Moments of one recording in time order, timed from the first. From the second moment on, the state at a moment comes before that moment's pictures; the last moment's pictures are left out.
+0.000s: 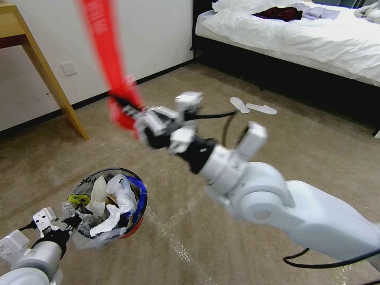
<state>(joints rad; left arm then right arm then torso) 1.66 -1.43 -0.98 -2.37 -0.97 0.65 -0.37 -0.15 1.01 -0.63 2.25 1.33 -0.02 0.28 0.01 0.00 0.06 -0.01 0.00</state>
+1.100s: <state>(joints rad) 1.67 -1.39 -1.01 -2.39 -1.02 0.65 -0.39 -0.16 1.10 -0.96 2.00 1.15 -0.08 0.31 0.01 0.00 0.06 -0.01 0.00</state>
